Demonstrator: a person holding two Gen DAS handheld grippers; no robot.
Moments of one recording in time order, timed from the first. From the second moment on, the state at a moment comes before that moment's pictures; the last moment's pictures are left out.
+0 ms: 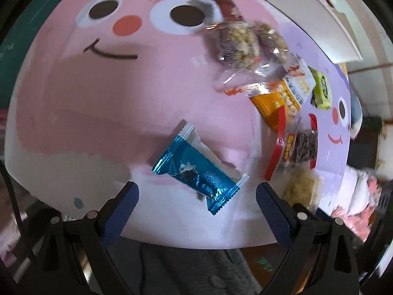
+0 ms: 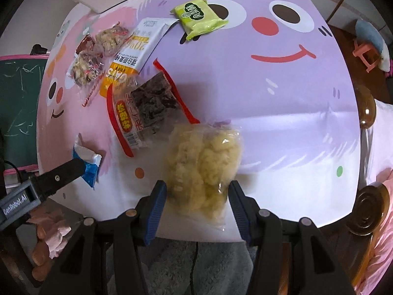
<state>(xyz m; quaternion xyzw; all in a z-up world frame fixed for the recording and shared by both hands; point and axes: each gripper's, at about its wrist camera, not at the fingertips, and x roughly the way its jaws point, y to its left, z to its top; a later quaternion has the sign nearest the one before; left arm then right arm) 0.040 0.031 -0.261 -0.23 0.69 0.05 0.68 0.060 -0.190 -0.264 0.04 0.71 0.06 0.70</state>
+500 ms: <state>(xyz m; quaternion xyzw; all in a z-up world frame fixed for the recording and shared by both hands) 0.047 0.008 -0.278 -0.23 0.72 0.05 0.66 0.060 -0.169 -0.274 0.01 0.71 0.05 0.71</state>
